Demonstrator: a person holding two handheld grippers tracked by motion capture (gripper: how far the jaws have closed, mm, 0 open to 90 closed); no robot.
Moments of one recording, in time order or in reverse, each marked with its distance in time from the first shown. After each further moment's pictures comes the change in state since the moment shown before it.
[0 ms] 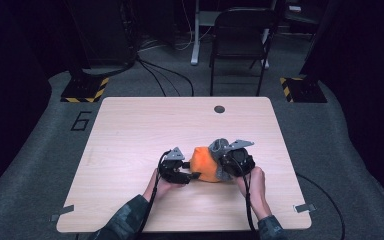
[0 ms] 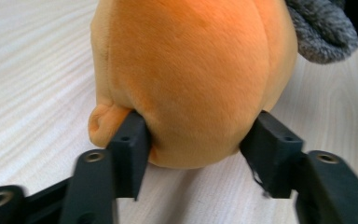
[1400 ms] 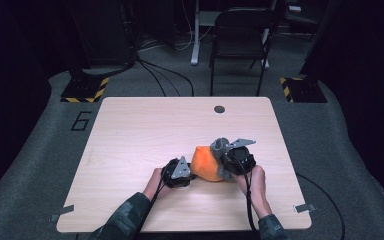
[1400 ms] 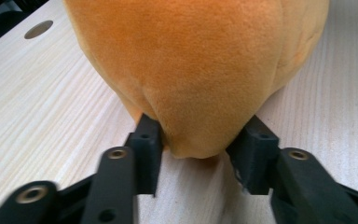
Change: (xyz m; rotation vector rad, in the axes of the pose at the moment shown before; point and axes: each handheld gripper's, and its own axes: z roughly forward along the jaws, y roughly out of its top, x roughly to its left) left arm -0.004 -0.020 0.017 0.011 0.167 0.408; right arm -0.008 -0.001 0.006 -0.004 0.015 0.020
